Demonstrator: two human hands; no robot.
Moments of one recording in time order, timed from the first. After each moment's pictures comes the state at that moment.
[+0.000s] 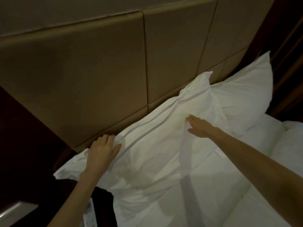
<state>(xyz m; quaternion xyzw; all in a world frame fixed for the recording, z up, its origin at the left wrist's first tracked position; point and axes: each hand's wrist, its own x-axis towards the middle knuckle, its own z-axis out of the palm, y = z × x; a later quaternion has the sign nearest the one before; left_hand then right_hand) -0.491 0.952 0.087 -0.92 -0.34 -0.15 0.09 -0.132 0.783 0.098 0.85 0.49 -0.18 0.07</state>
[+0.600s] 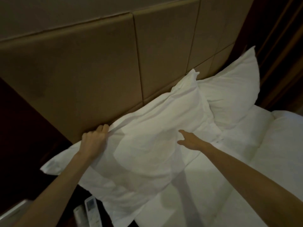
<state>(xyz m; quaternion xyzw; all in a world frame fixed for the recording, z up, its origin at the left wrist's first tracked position) -0.494 0.960 0.135 -0.94 -0.27 -0.16 0.15 -0.200 0.740 0.061 0.85 0.38 -0.34 -0.13</state>
